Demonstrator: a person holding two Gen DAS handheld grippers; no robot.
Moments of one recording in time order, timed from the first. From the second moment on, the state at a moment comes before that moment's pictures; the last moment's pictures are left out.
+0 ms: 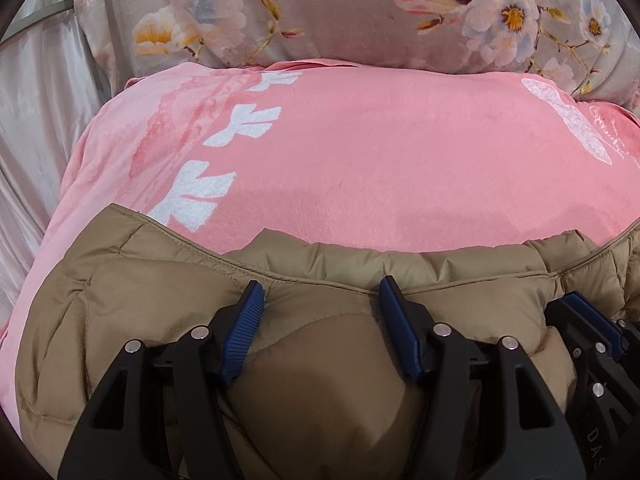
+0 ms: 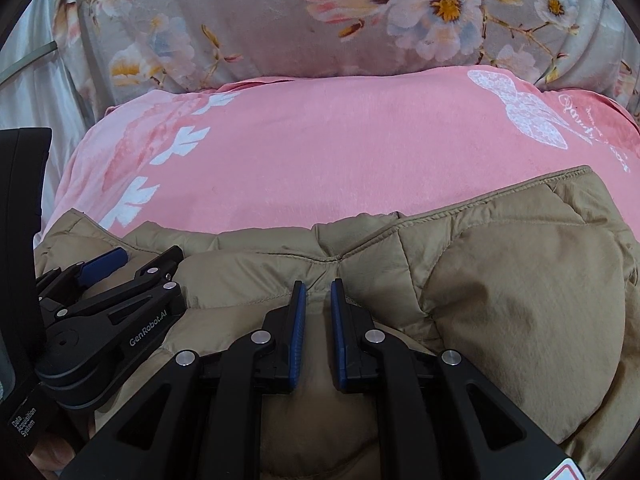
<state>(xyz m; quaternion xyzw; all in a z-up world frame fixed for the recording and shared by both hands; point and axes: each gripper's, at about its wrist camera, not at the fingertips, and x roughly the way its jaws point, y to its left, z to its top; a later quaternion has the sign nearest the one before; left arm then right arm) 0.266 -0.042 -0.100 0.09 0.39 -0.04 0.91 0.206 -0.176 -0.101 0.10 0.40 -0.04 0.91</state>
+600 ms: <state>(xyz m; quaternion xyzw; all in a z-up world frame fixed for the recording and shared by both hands) 0.269 -0.043 -0.102 0.09 0.39 -0.03 0.91 0.210 -0.175 -0.105 0.09 0.40 -0.05 0.91</state>
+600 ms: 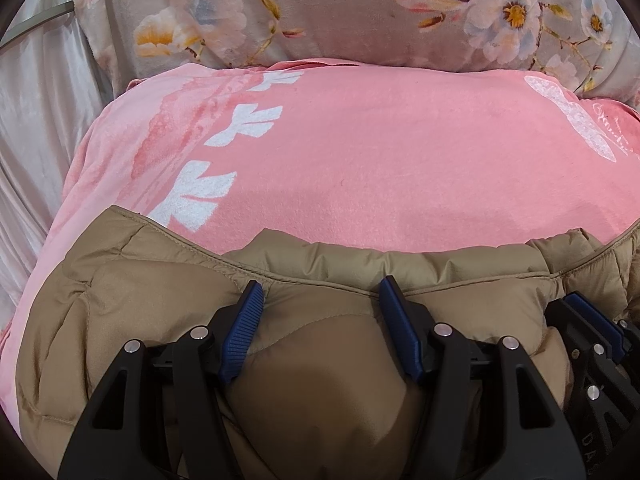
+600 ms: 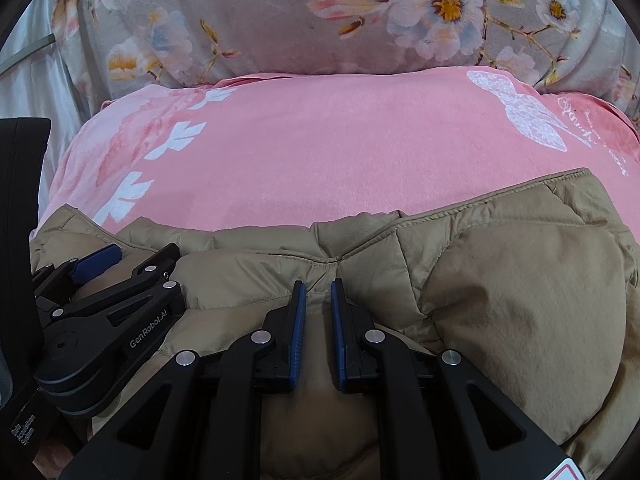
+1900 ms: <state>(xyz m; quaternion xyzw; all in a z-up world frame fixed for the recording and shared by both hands) 0.123 0.196 -0.108 -0.26 0.44 -0.05 0.86 0.111 -0.088 -0.100 0.06 0.39 0.00 0.92</state>
